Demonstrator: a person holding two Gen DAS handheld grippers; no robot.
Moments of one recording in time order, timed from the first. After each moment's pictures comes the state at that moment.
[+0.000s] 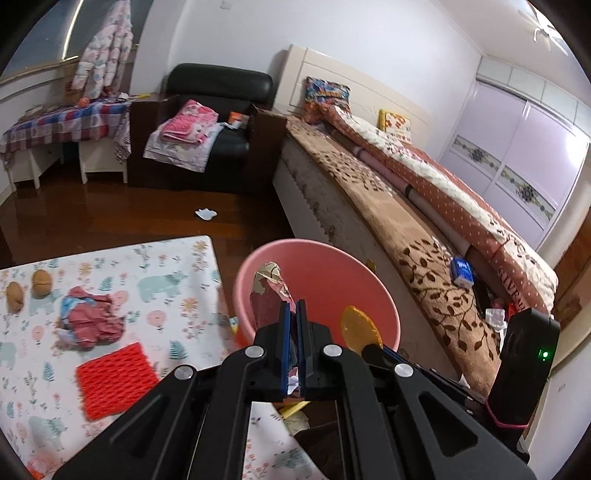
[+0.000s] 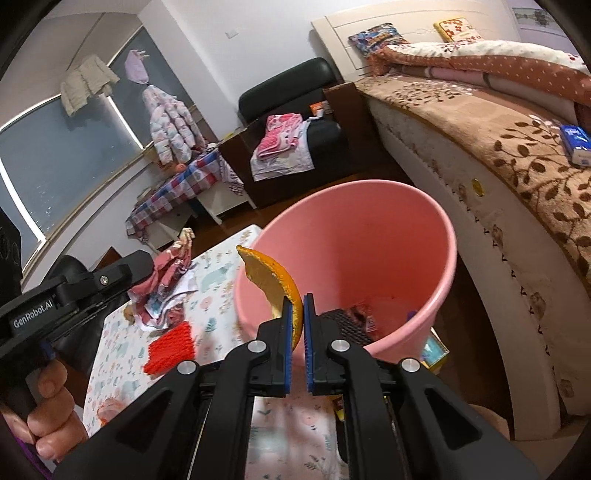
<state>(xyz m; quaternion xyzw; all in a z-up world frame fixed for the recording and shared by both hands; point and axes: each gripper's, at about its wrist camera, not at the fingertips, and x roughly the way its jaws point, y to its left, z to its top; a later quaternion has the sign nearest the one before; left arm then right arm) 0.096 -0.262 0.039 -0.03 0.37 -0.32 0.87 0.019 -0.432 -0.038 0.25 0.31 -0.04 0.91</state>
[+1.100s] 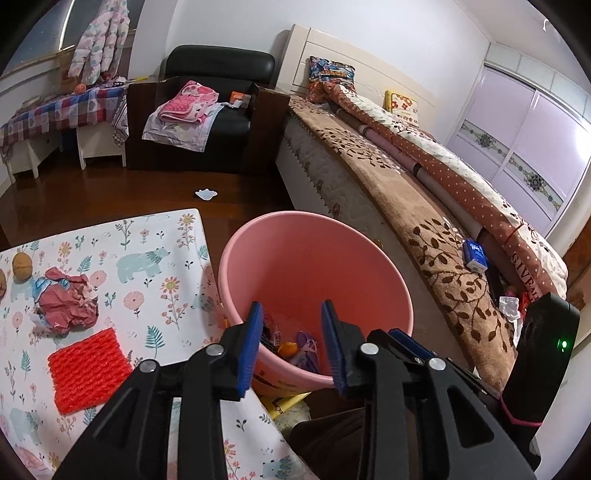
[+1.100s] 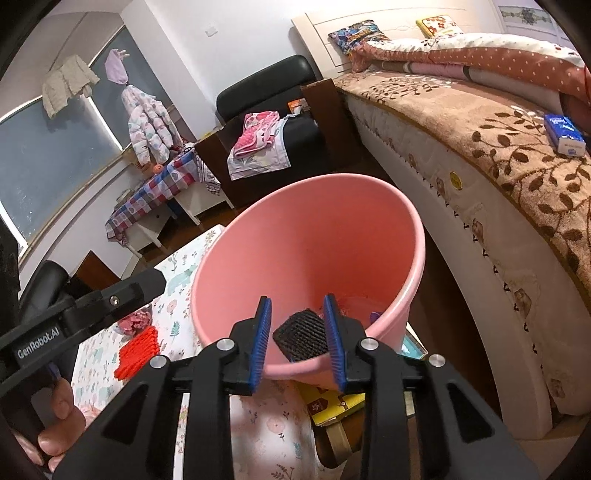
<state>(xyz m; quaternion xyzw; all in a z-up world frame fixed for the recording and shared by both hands) 0.103 -0.285 0.007 -0.02 0.40 -0.31 0.86 0.025 -0.447 -0.054 0.25 0.32 -0.08 0.91</state>
